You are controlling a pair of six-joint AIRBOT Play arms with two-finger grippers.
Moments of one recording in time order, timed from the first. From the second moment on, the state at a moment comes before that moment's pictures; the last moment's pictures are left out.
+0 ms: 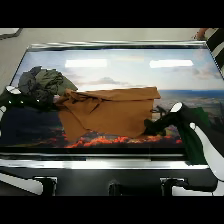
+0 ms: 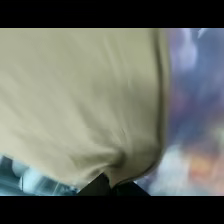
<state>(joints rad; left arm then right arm) 0.31 -1.72 1.43 0.96 -1.36 -1.30 -0.05 -1.50 0.97 -1.01 1.23 1.53</state>
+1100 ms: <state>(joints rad) 0.31 -0.84 2.01 1.07 -1.05 -1.46 -0.17 -0.85 1.94 -1.59 1.22 1.58</state>
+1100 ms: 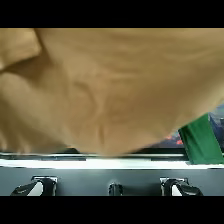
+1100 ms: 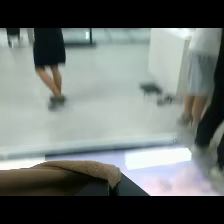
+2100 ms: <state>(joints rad) 0.18 -1.66 1.44 1.00 -0.92 -1.31 -0.04 -1.78 1.72 -1.45 1.07 1.69</state>
